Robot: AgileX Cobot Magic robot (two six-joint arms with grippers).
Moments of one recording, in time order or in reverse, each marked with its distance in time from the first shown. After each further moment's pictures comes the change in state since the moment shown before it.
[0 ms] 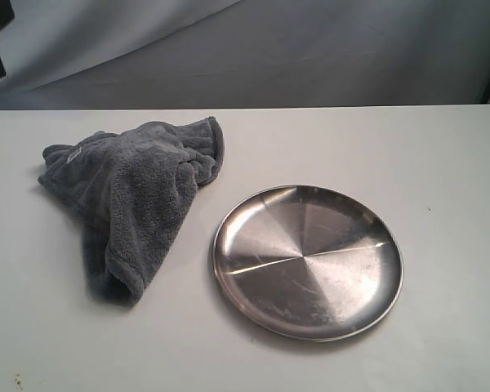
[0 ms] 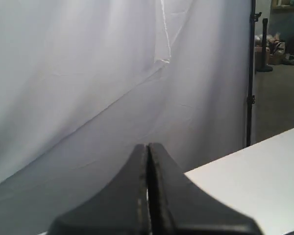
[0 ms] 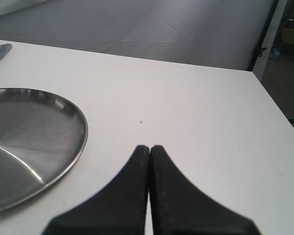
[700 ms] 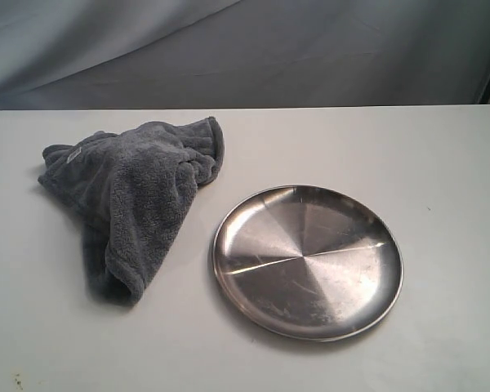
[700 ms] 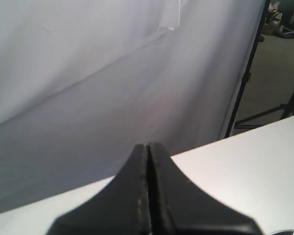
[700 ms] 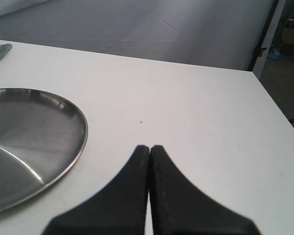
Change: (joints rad) left arm 0.000 0.302 -0.515 0.675 0.061 -0.832; right arm 0.000 0.000 0.000 0.000 0.000 0.000
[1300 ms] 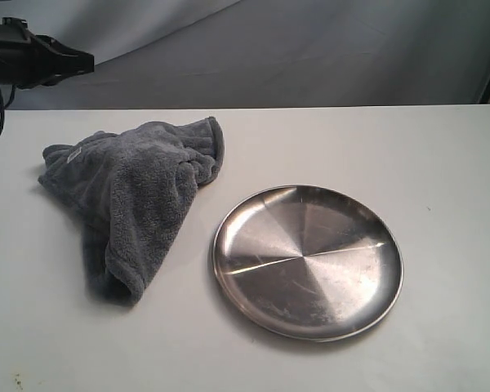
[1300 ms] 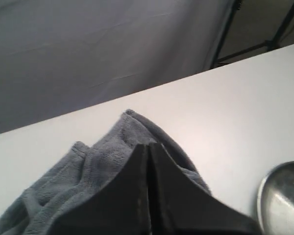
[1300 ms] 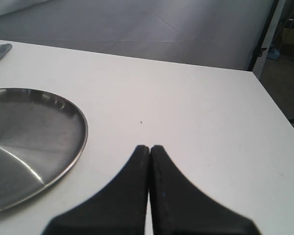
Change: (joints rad) left arm 0.000 0.265 0.000 0.012 -0.087 0.089; right arm 0.000 0.000 0.000 0.000 0.000 0.000
